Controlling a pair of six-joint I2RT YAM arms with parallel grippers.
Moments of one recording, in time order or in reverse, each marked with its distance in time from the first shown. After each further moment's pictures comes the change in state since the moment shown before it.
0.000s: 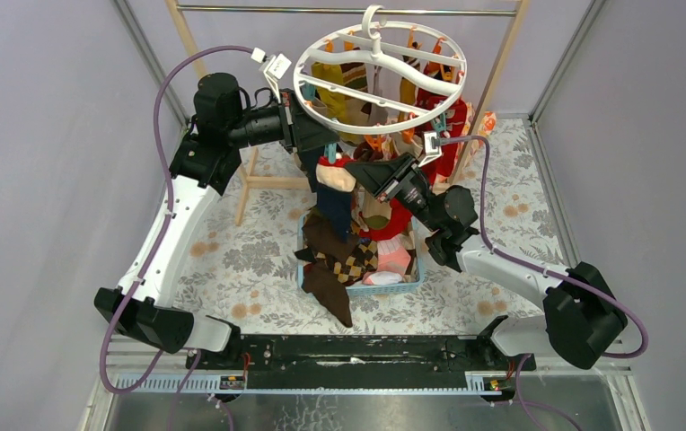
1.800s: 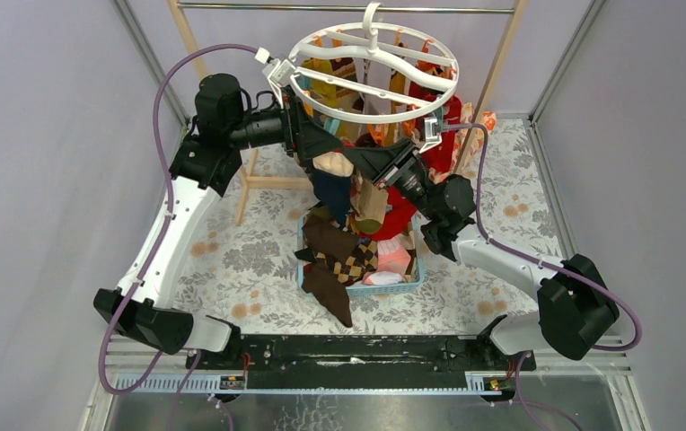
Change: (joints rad) left arm -0.002 -0.002 0.000 -0.010 0.021 0.129; right arm -0.014 0.059 0.098 0.048 -0.012 0.084
